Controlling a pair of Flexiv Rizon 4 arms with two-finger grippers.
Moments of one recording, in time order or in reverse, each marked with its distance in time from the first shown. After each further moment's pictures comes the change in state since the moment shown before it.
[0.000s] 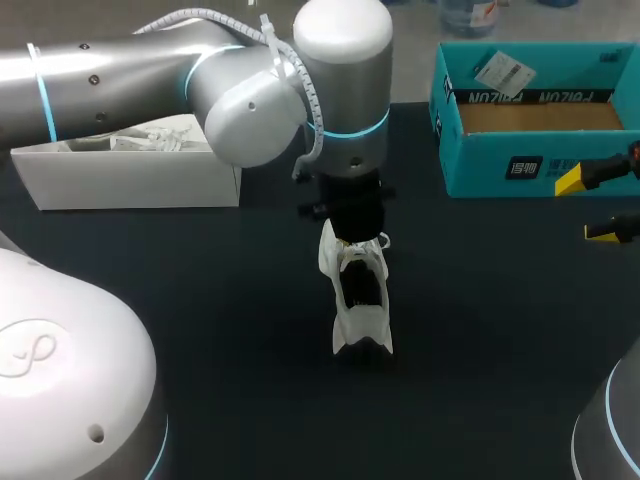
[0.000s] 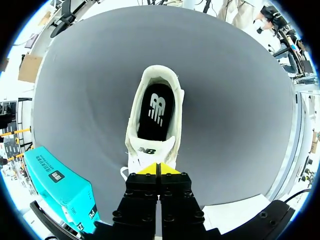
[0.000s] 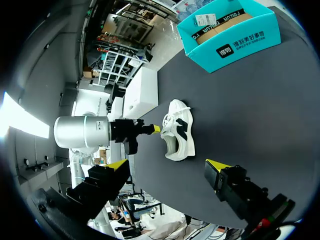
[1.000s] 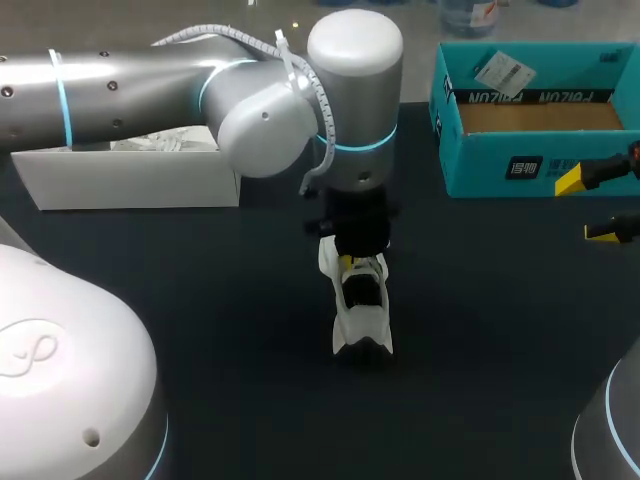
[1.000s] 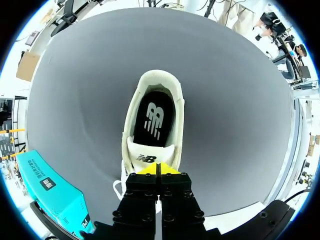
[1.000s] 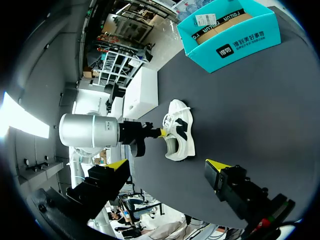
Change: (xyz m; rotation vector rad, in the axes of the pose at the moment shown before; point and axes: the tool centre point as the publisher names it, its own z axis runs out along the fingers) left arm 0.004 -0.020 0.026 0.056 0.050 -0.020; right arm 0.000 0.000 0.000 0.000 0.000 0.000
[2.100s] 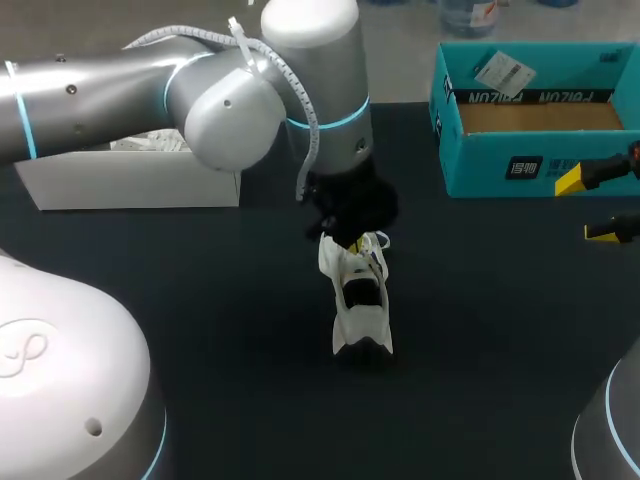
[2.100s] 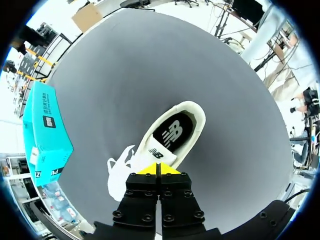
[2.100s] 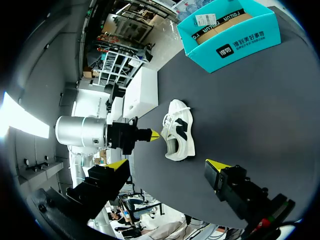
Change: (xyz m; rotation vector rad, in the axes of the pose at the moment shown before) left arm 0.007 -0.010 -0.036 0.101 -0.103 -0.601; right arm 0.000 0.000 0.000 0.000 0.000 0.000
